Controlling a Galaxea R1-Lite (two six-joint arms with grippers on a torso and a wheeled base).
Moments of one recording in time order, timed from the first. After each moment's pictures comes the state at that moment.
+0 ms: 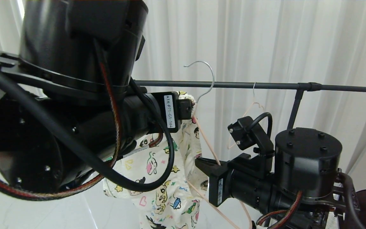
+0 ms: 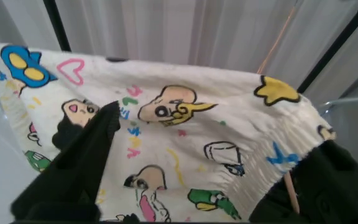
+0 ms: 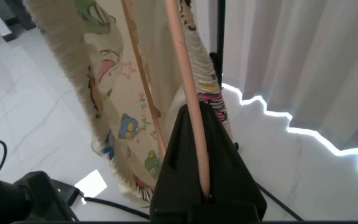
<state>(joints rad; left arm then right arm) -0.95 1.56 -1.36 0.27 0.68 -0.39 1.07 1.71 -0.77 -0.74 -0.15 0.33</state>
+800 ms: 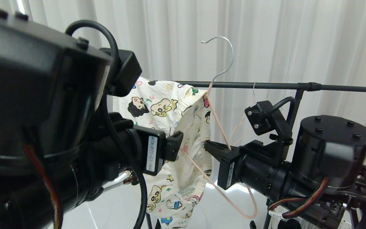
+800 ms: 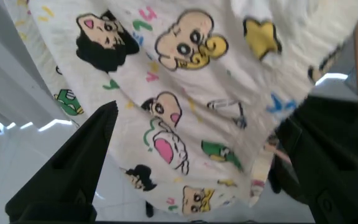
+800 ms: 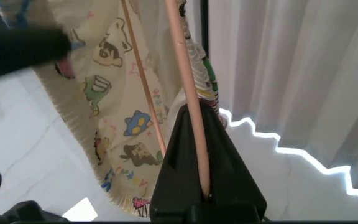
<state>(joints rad) -1.02 1.44 -1.17 0.27 0.68 -0.24 1.04 1.66 -0.77 -0.80 -0.20 0.30</state>
